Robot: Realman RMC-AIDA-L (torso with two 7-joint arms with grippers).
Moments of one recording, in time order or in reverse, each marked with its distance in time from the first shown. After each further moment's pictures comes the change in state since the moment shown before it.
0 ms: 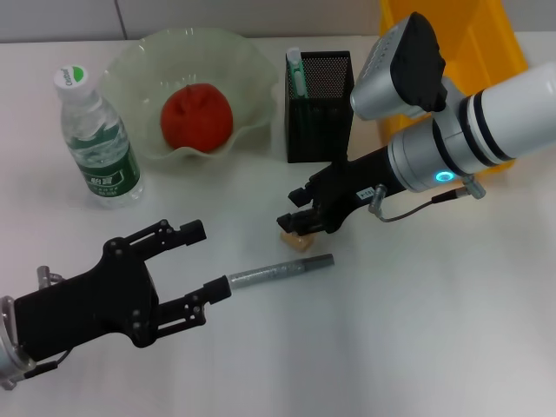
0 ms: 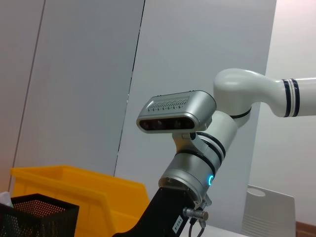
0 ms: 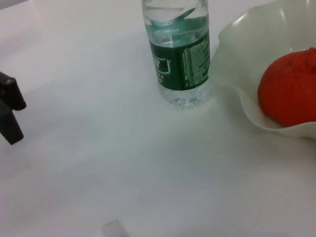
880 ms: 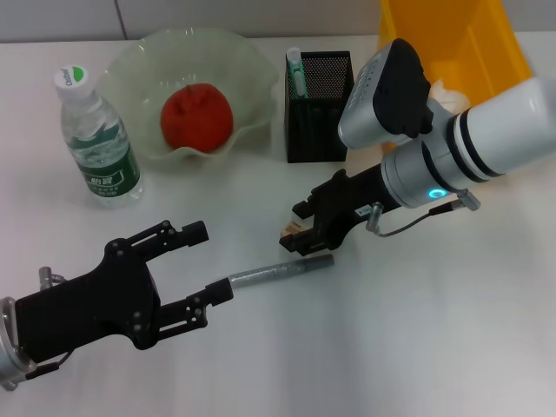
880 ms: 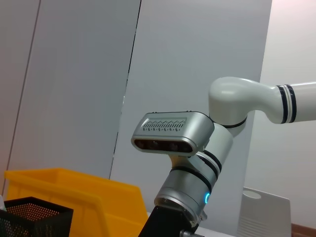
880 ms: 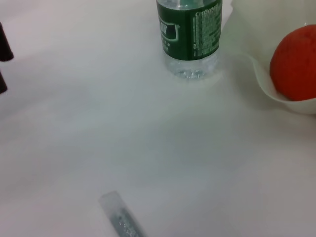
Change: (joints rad) left arm -0.001 -0.002 0.003 0.000 0.000 0.011 0.000; right arm 0.008 0.003 -0.083 0.042 -0.003 0.062 -0.021
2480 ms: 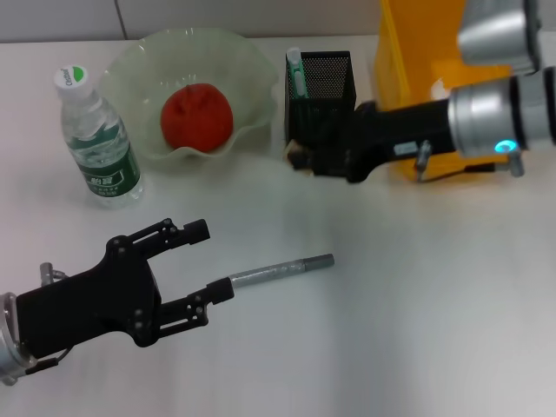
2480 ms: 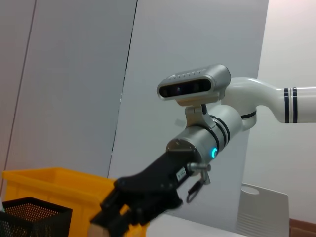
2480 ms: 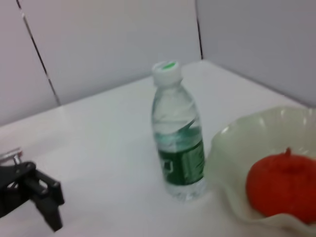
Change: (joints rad) left arm -0.008 0.001 0.001 0.010 0.006 -0.003 -0.002; right arm -0.129 -0.005 0.360 -0.148 0.157 -0.232 -0.199
